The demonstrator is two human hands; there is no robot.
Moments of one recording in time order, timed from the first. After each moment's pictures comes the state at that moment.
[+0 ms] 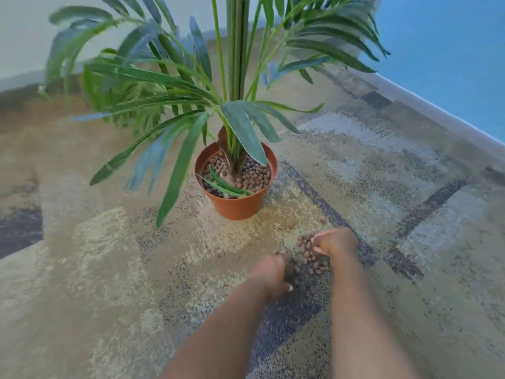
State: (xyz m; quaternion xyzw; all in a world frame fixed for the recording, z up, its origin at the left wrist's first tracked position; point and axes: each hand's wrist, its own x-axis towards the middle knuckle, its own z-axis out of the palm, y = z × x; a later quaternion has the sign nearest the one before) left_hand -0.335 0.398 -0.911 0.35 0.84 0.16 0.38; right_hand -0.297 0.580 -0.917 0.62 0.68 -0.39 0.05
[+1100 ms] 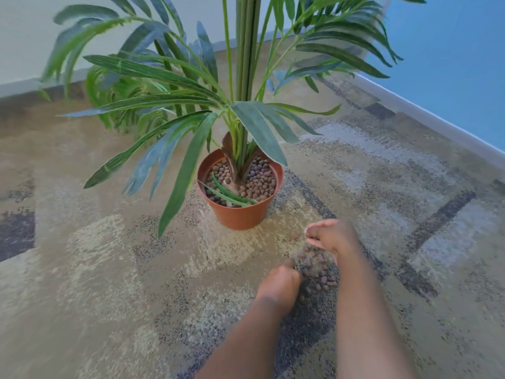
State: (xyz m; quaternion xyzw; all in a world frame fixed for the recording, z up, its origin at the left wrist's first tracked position) left_hand -0.335 0.418 -0.941 0.43 0.86 0.11 0.26; right_hand -0.326 0.571 -0.889 0.52 0.64 -0.57 -0.03
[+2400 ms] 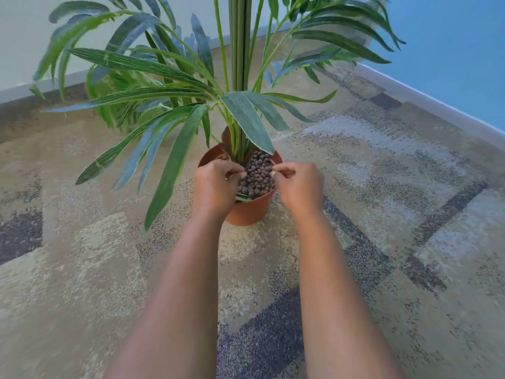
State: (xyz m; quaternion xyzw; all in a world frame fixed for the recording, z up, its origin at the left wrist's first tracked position) left_hand -0.477 0.381 -0.813 0.24 0.88 0.42 -0.06; right_hand -0.399 0.517 -0.815 0.32 0.83 -0.40 -0.24
